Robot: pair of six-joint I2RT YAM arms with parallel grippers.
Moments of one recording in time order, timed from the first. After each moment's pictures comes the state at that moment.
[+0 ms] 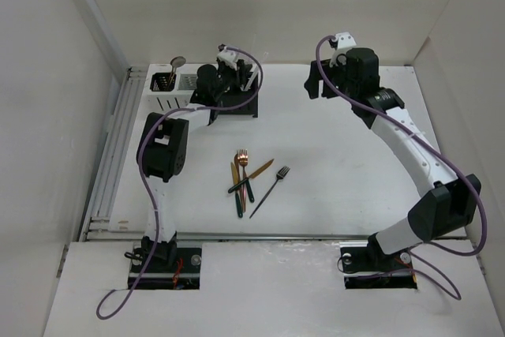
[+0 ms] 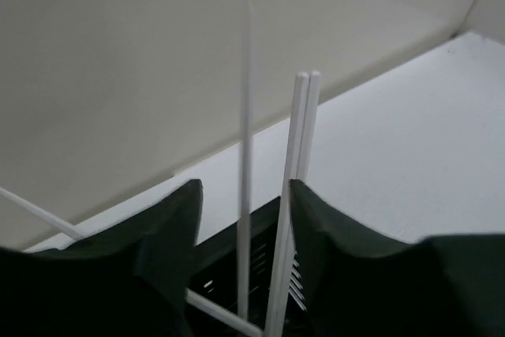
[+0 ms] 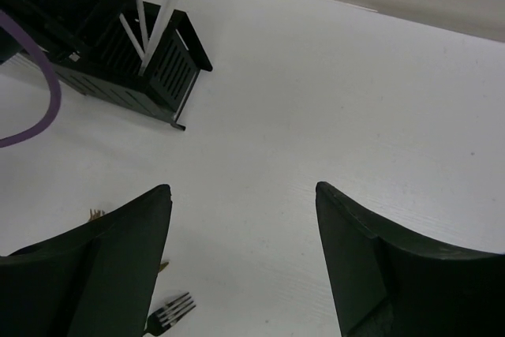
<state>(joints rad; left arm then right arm) -0.30 2.15 1.47 0.81 0.32 -0.04 0.34 1.50 1.46 -0.34 -0.06 0.09</state>
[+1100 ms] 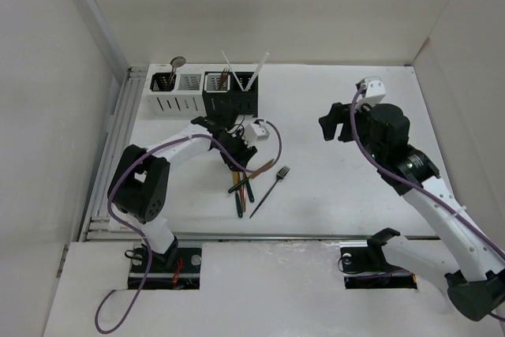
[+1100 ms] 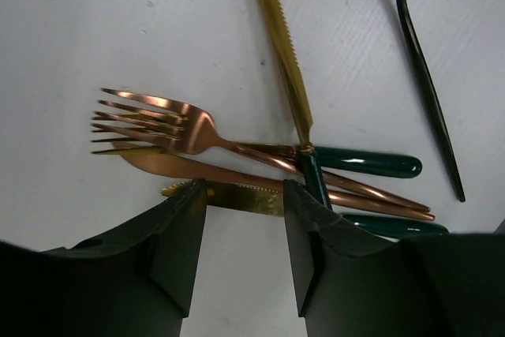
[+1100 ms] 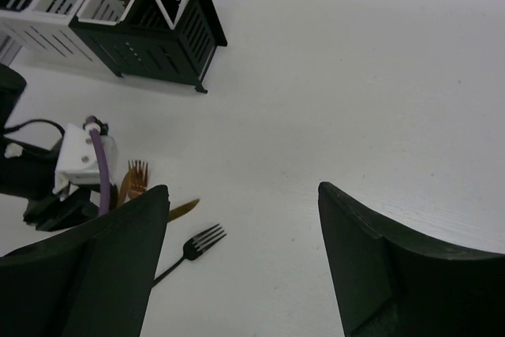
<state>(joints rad) -0.50 1.69 1.14 -0.59 0.41 0.51 0.48 0.95 1.03 -0.35 0.14 0.21</state>
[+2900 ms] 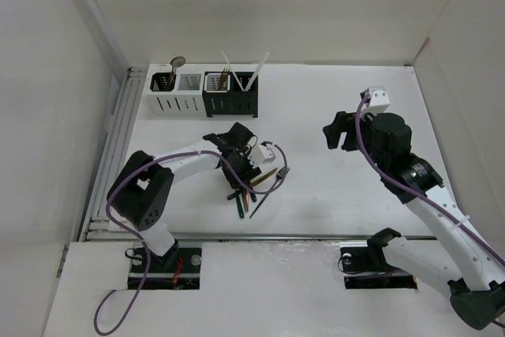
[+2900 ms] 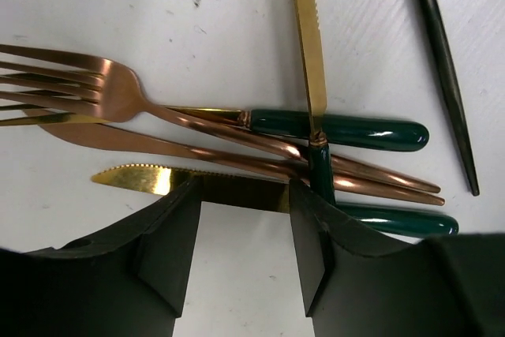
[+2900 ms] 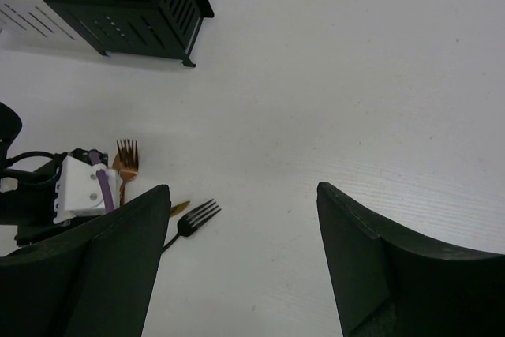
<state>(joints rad) -0.67 1.65 0.99 -0.58 0.19 0.46 0.48 0.86 0.97 -0.41 0.17 0.25</state>
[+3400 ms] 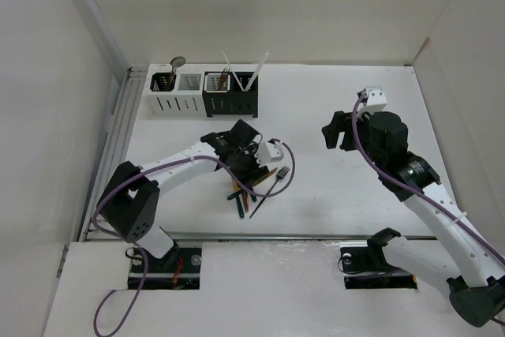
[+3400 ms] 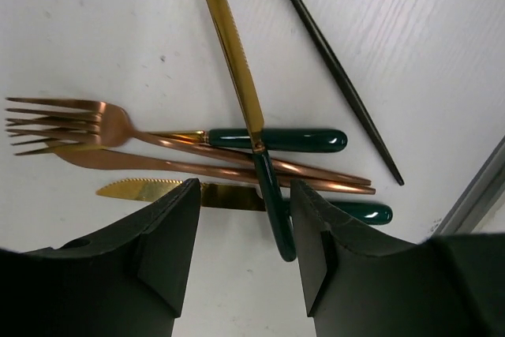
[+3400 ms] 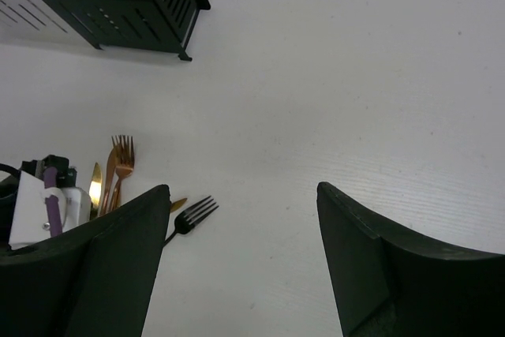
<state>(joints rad) -0.73 1.54 1.04 -0.61 0.25 0.45 0.48 0.89 0.97 -0.41 0.17 0.25</state>
